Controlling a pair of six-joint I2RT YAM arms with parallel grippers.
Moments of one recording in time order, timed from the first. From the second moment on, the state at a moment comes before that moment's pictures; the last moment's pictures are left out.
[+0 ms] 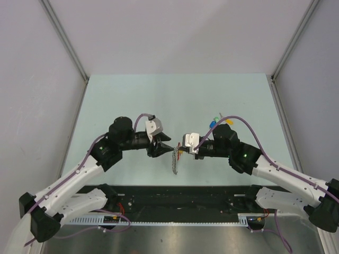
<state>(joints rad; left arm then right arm) -0.69 0.89 0.77 -0.15 0.61 0.08 0.92 0.99 0.79 -0.12 -0.43 -0.50</state>
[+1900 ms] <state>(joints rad) -0.73 0.63 0.50 0.04 0.56 -0.15 1.19 1.01 0.88 -0.21 -0.15 -0.44</state>
